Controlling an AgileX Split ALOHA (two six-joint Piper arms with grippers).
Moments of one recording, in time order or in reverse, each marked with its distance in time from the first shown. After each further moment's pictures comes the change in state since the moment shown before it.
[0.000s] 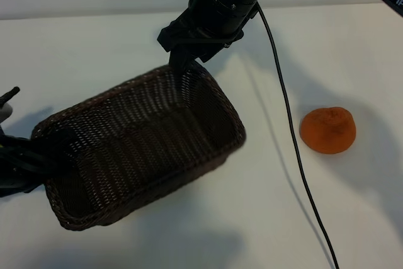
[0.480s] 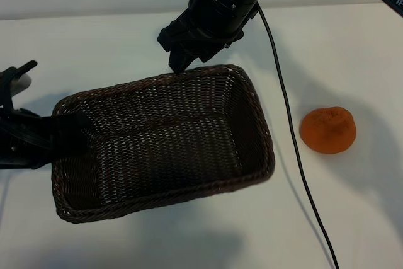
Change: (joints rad) left arm 0.000 -0.011 -0.144 -0.153 0.201 0.327; right arm 0.000 0.000 0.000 0.000 0.000 0.000
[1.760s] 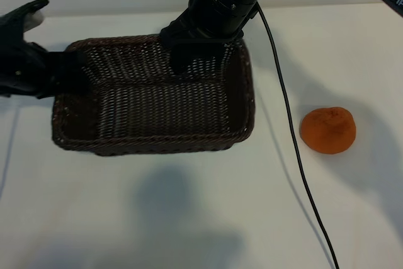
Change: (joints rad) left arm 0.103 0.420 -0.451 -0.084 0.140 0.294; right arm 0.000 0.000 0.000 0.001 0.000 0.000
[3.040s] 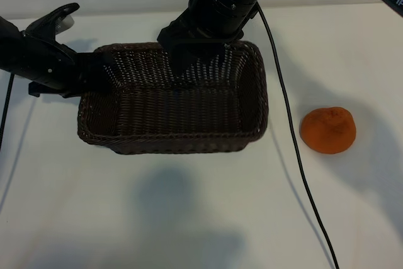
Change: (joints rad) left arm -0.057 0.157 -0.082 -0.034 -0.020 -0.028; right arm 0.000 0.000 0.000 0.000 -0.001 0.000
